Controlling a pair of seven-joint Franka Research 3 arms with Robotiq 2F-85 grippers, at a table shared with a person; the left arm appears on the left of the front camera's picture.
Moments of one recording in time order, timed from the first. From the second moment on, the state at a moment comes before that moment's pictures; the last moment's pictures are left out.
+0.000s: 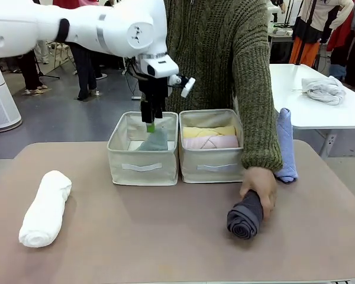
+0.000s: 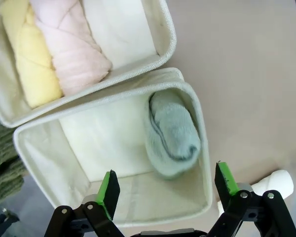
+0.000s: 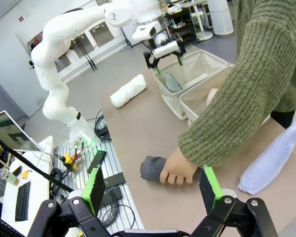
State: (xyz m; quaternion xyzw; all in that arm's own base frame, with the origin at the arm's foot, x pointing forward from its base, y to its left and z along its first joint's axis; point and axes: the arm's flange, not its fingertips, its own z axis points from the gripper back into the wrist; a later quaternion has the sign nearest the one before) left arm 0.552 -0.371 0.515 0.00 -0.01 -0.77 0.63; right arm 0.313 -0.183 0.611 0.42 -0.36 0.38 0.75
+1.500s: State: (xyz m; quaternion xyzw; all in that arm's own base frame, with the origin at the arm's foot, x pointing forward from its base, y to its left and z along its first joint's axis) left arm 0.432 -0.096 0.619 -0.14 -0.18 -0.68 0.69; right arm 0.313 -0.183 0.611 0.42 -0.36 0.38 0.75
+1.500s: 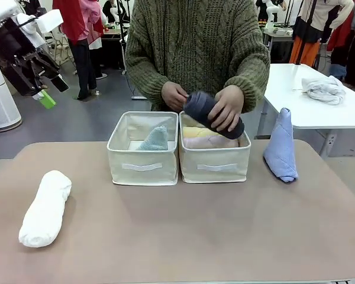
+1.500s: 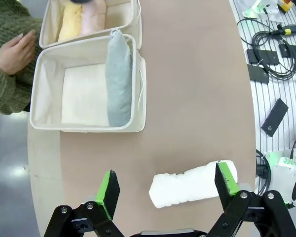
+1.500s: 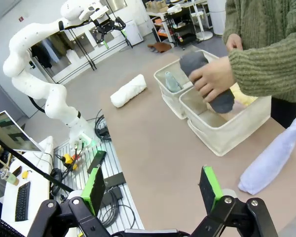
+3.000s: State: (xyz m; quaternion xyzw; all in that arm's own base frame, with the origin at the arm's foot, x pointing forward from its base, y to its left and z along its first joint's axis) left arm 0.433 0.224 0.611 -0.32 -0.44 -0.53 0.65; right arm 0.313 -0.183 0.611 0.42 -0.36 0.38 0.75
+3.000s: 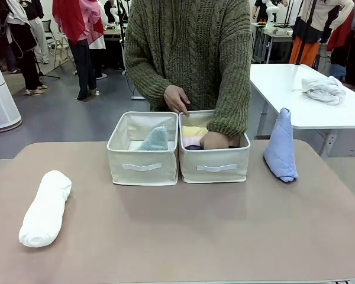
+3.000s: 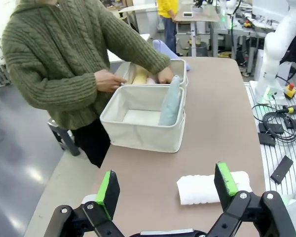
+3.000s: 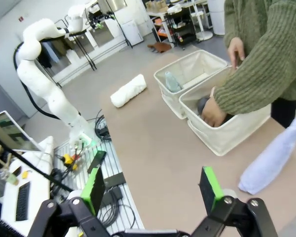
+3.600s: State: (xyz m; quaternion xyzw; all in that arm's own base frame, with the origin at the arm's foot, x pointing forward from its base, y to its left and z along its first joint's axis) left arm 0.407 0.273 0.608 -0.30 -0.46 -0.50 0.67; right arm 0.313 -0.183 0.611 0.42 -0.36 0.38 0.75
